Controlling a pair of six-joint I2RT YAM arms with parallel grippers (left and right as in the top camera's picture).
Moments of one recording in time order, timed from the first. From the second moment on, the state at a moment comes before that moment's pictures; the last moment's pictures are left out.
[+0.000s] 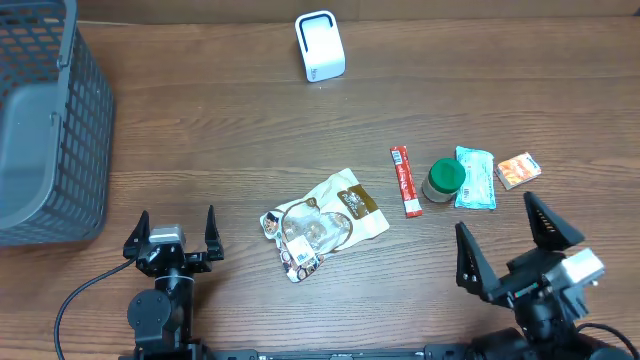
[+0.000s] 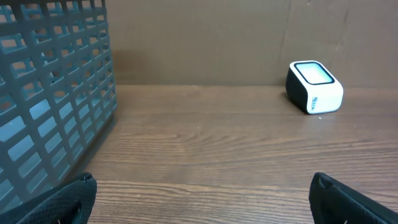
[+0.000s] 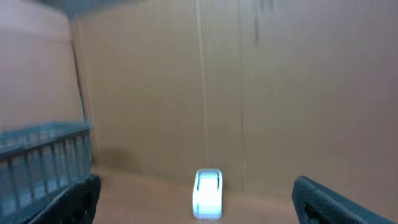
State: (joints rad) left arm 0.10 0.02 0.01 -0.08 0.02 0.00; right arm 0.24 0.05 0.51 -0.16 -0.16 0.12
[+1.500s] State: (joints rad) left arm 0.10 0.02 0.01 -0.08 0.02 0.00; right arm 0.16 0.01 0.02 0.02 -0.17 0.03
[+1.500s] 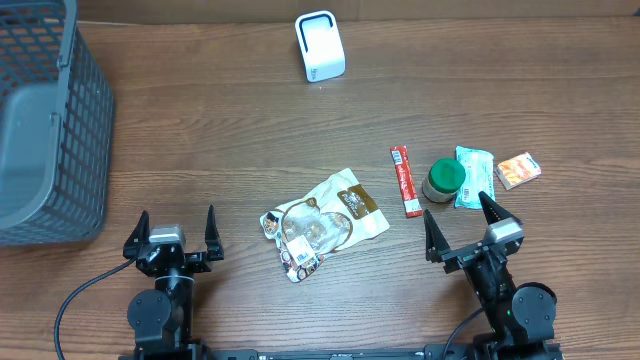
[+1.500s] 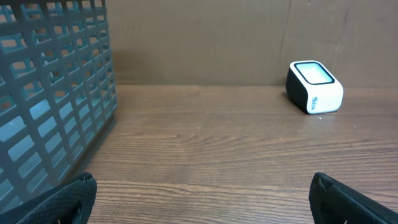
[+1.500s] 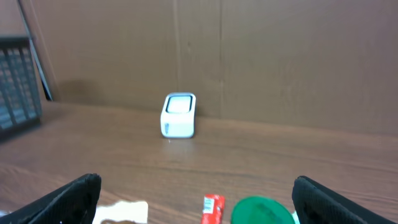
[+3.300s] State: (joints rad) left arm 0.10 0.02 0.01 -0.08 0.02 0.00; right arm 0.13 0.01 0.02 -0.02 -0.16 -0.04
